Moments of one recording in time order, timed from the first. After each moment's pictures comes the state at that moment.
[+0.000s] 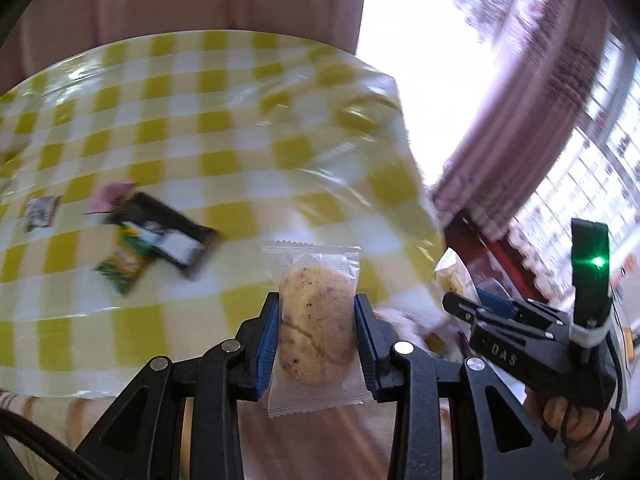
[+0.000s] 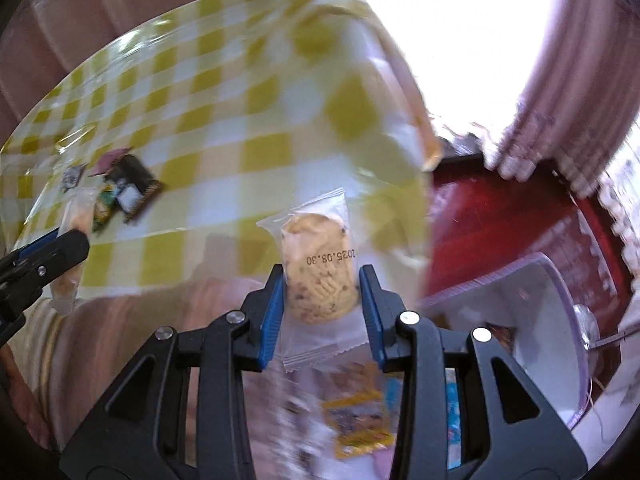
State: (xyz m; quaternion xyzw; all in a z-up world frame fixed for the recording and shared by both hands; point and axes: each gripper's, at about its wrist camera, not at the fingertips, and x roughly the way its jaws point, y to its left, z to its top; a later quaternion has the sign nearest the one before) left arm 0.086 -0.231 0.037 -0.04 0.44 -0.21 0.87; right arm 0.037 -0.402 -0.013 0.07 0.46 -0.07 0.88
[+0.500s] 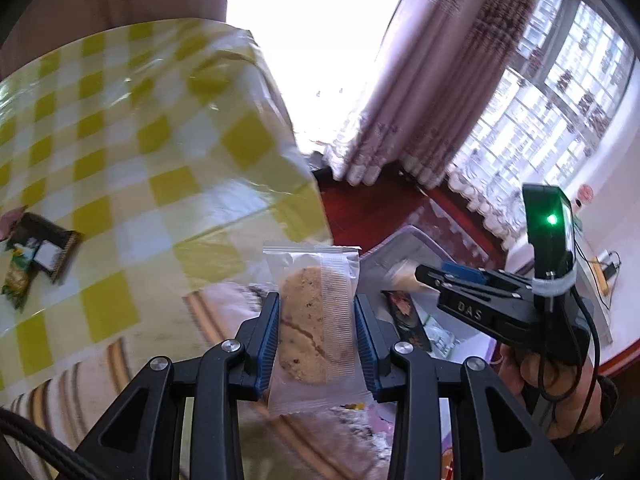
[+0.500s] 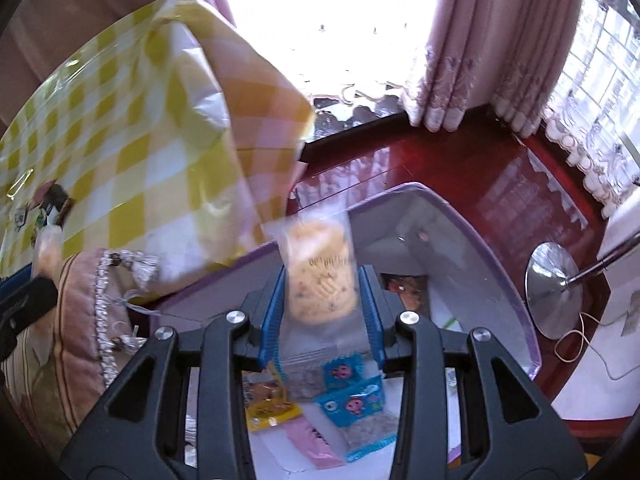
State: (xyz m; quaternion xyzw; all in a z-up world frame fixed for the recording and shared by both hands) left arm 0.055 -0.329 0.030 0.01 0.46 -0.33 0.83; right arm -0.015 -0.505 -0.026 0.12 0.47 -0.17 0.86
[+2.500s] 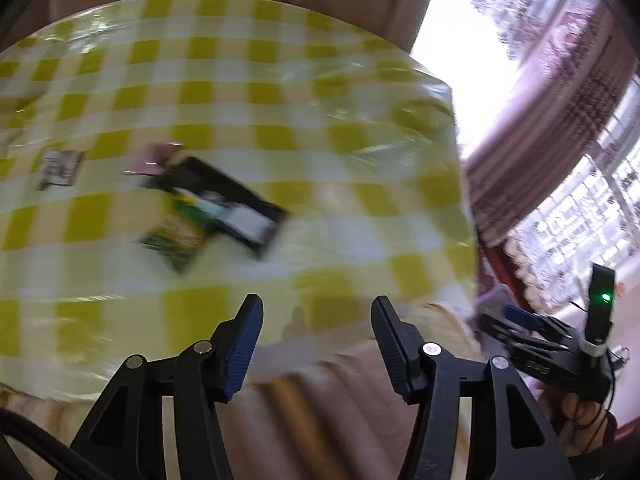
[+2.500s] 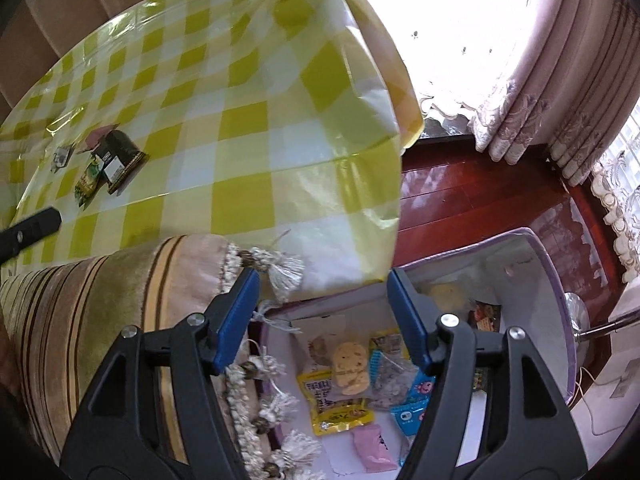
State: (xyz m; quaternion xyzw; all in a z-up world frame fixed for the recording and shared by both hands) left arm 0.119 -0.136 0.018 -0.10 0.48 -0.18 0.85; right arm 0.036 -0.390 -0.021 0.05 0.50 -0.06 0.86
